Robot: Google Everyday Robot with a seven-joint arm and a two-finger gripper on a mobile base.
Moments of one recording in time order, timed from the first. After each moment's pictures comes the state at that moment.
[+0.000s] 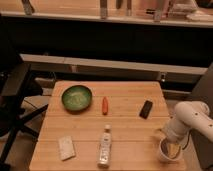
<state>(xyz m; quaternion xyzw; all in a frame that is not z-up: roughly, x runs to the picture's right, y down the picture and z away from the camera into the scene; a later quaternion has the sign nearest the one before) 0.308 0.291 0.731 -0.40 -0.12 -0.03 0.91</state>
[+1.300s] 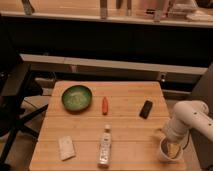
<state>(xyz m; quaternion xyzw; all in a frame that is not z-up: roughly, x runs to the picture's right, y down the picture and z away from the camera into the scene) 0.308 0.290 0.732 -0.40 -0.12 -0.04 0.91</state>
